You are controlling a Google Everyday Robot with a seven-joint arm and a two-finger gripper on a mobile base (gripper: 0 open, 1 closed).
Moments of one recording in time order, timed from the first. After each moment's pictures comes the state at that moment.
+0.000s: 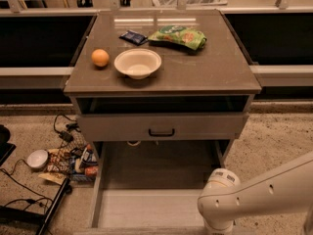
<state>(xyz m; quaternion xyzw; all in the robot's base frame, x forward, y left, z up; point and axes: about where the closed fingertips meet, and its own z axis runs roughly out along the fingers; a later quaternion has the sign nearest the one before) 0.316 -0.202 0.447 0.64 -0.76 0.02 0.09</state>
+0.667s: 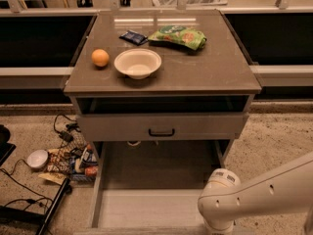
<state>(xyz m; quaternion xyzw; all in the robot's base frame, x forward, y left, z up) 0.316 -0.203 0.447 0.64 -0.76 0.02 0.09</state>
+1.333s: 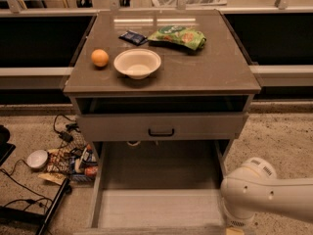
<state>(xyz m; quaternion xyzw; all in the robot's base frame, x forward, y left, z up) 0.338 -0.233 0.500 0.62 -0.79 0.02 0.04</state>
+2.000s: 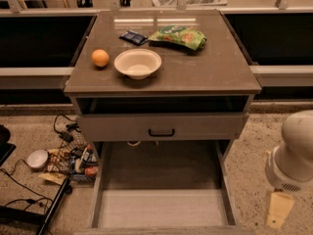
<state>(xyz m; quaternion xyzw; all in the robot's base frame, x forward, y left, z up) 0.366 -0.297 0.674 0.58 -0.82 0.02 -0.02</state>
